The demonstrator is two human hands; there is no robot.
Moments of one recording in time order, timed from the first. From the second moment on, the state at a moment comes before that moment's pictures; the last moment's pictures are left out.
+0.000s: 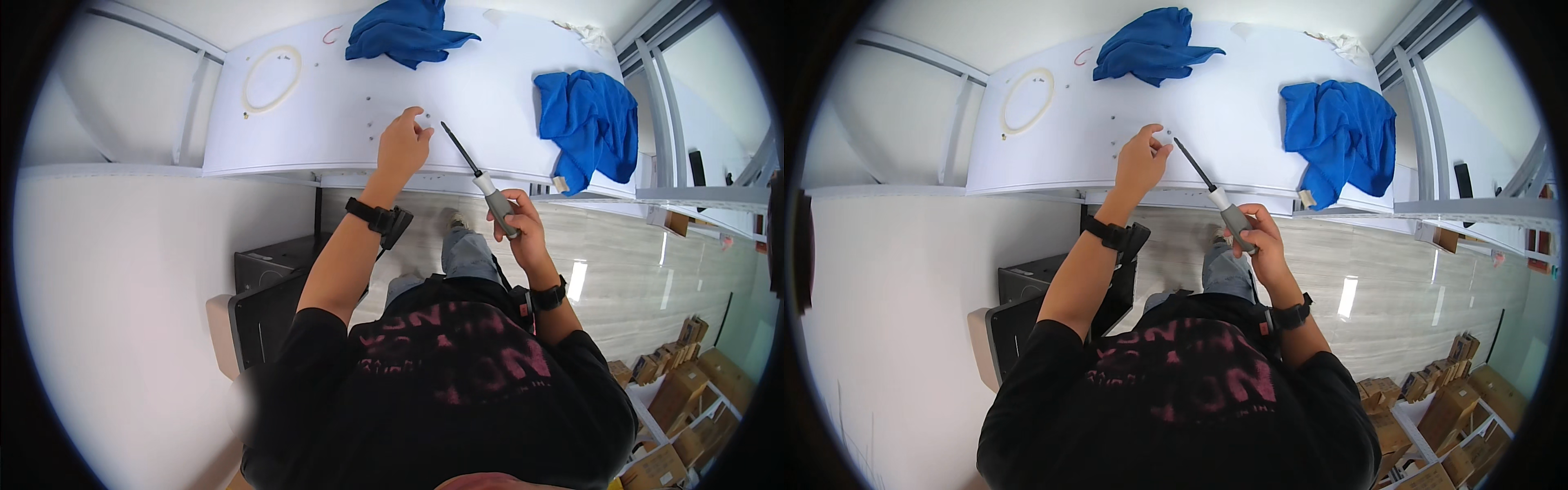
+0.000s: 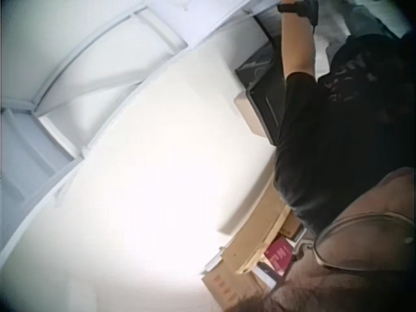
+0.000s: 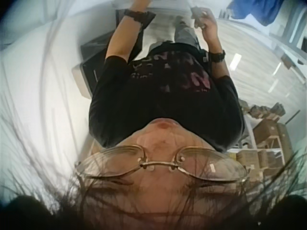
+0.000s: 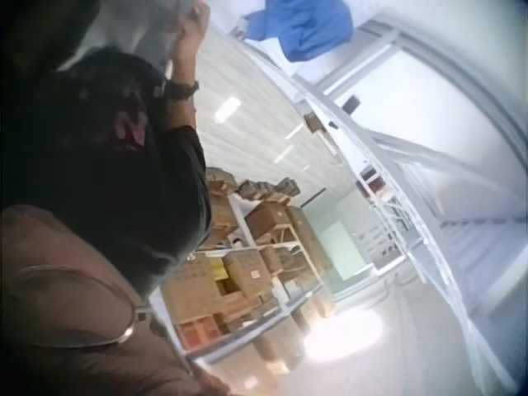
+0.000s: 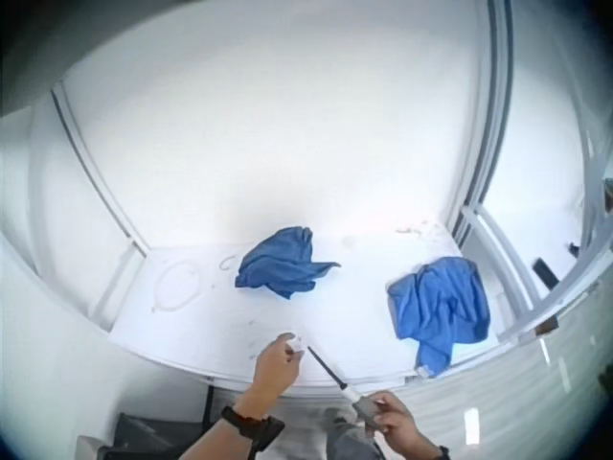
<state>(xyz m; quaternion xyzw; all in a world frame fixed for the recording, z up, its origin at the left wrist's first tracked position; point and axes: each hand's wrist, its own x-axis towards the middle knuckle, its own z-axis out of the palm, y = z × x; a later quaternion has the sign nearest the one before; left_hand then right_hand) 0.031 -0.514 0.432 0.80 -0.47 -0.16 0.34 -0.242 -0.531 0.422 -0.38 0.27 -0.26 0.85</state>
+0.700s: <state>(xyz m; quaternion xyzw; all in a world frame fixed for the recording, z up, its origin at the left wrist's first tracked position) 0.064 -0.419 0.462 0.45 0.00 -0.46 0.77 -0.167 -0.580 0.438 -0.57 0.18 -0.06 0.80</state>
